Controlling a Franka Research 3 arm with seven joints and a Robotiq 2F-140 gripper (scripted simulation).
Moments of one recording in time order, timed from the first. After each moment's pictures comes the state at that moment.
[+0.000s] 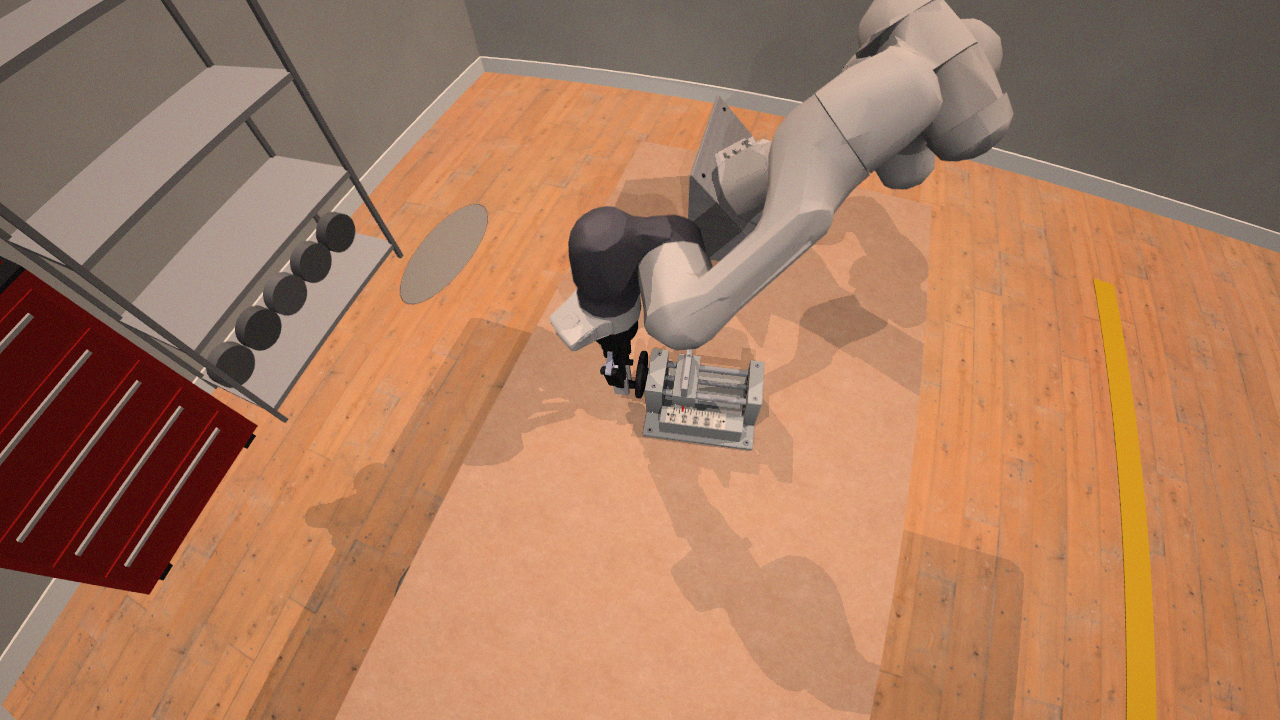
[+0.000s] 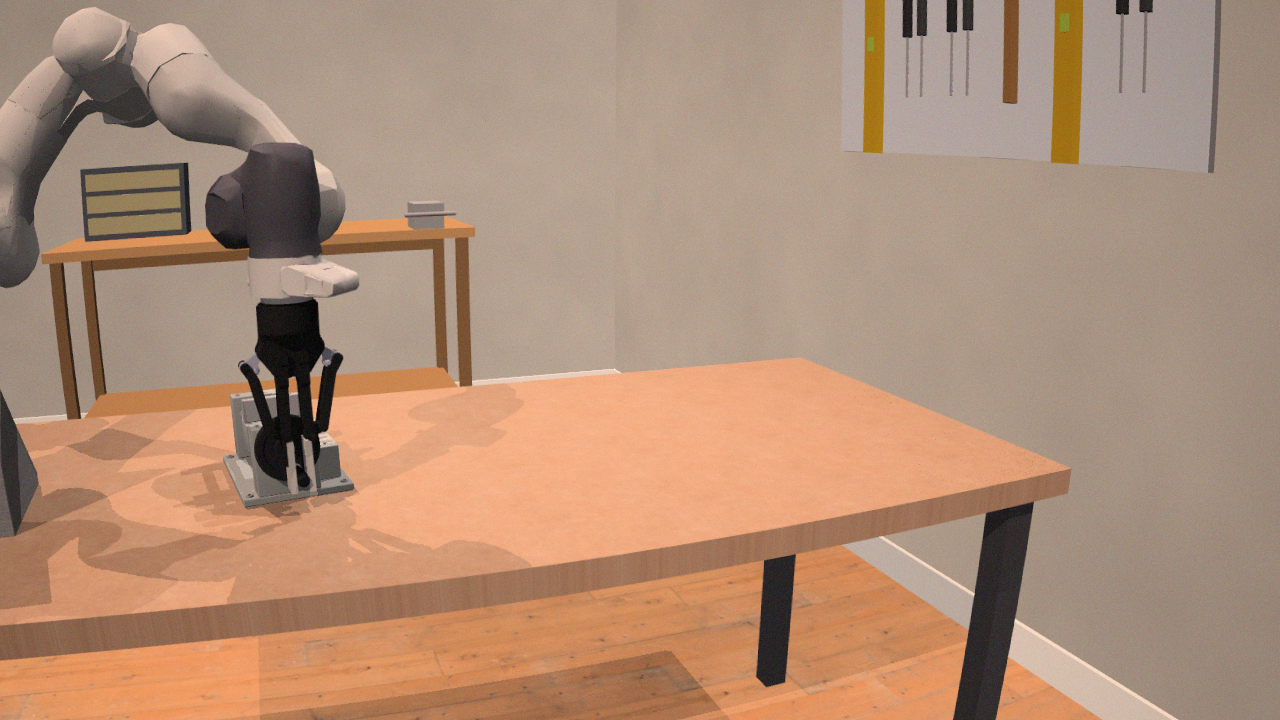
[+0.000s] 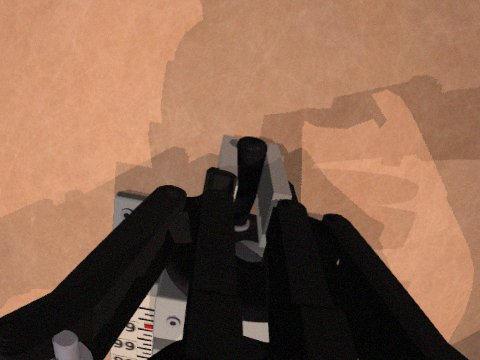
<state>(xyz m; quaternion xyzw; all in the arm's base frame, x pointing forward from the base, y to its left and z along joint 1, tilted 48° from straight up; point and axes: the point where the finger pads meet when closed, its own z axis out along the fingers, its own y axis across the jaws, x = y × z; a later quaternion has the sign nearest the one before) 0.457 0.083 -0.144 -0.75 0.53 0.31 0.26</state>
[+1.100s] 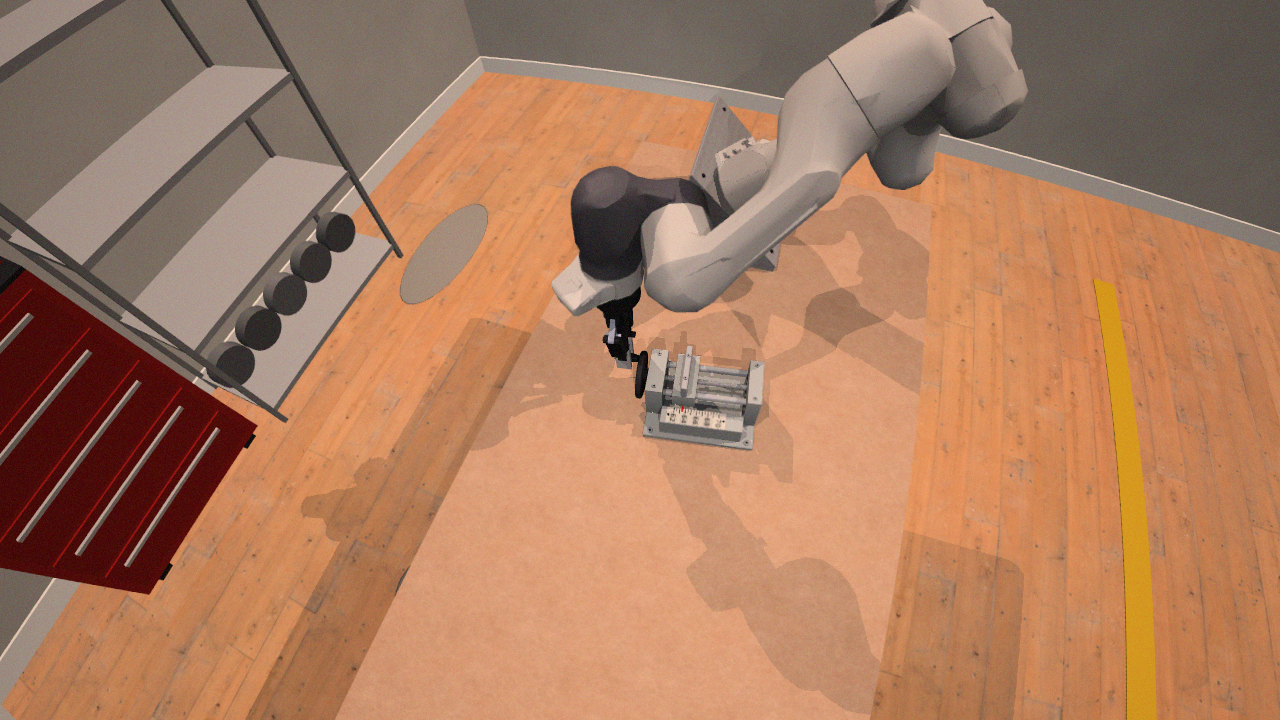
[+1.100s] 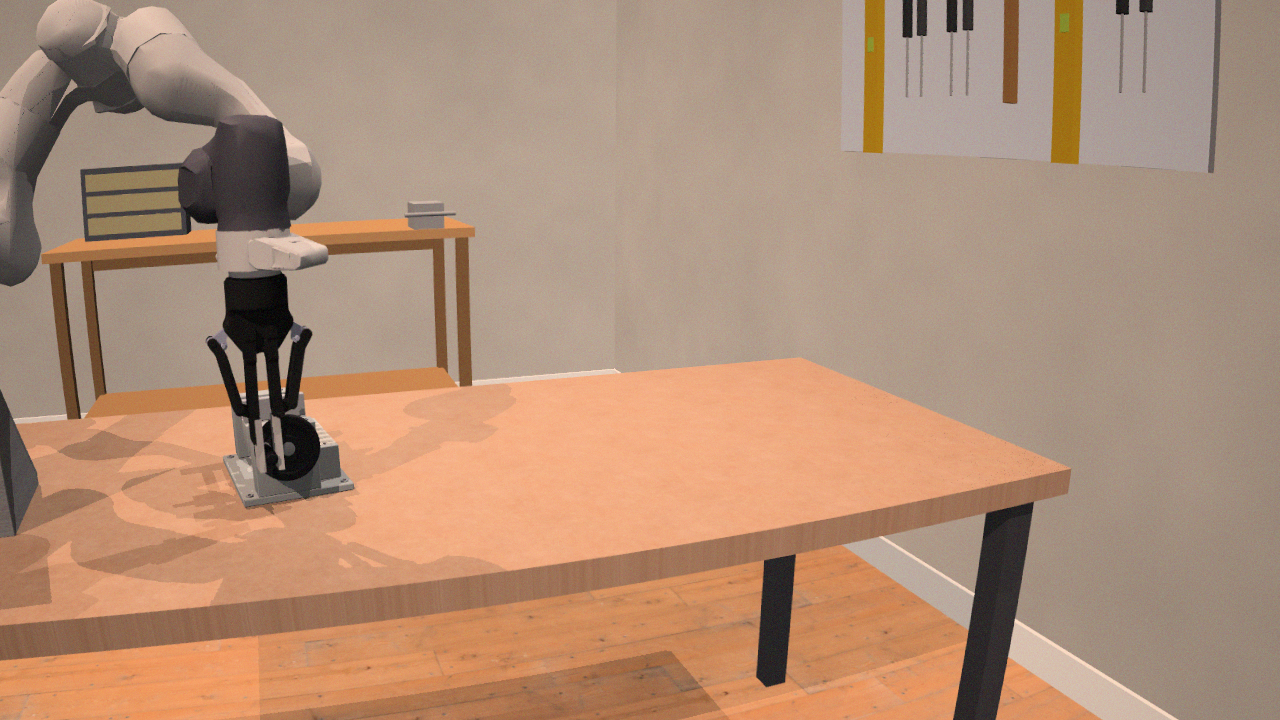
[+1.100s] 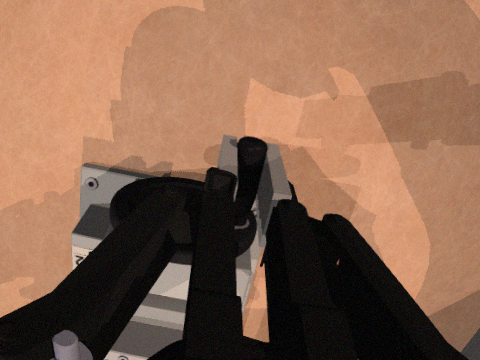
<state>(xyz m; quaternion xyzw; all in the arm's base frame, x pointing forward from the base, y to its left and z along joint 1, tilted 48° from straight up) 0.429 0.048 -0.124 -0.75 0.52 0.31 0.26</state>
